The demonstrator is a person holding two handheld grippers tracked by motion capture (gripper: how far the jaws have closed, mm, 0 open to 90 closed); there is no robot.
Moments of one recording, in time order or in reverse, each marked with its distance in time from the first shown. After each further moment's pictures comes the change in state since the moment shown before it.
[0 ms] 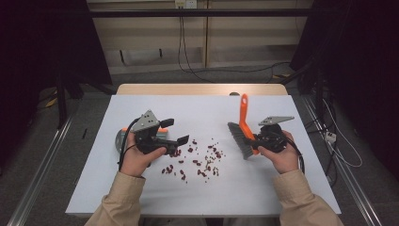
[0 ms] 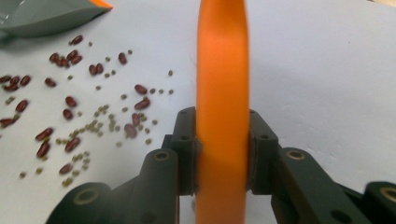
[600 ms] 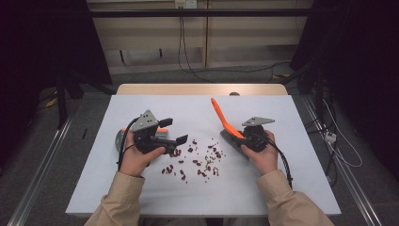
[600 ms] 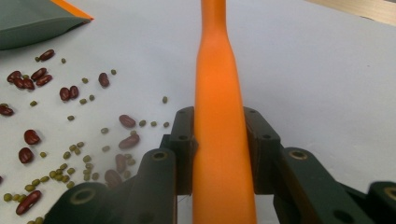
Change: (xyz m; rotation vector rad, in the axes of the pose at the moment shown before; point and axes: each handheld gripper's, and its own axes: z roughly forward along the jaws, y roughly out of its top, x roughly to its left) left arm 0.003 -0.001 -0.002 0.005 0.013 0.000; right arm 0.019 0.004 0.048 -0.061 -0.078 -0.027
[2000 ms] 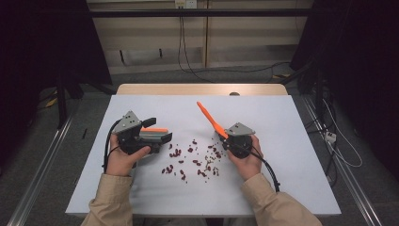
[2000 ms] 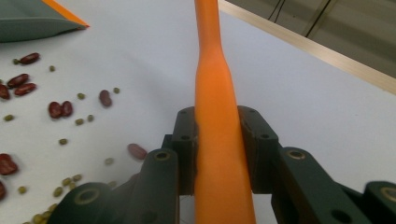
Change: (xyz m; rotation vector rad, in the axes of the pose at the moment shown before) left arm 0.020 -0.011 -0.032 -0.018 0.091 -0.030; right arm 0.048 0.000 0.020 -0.104 -0.162 -0.158
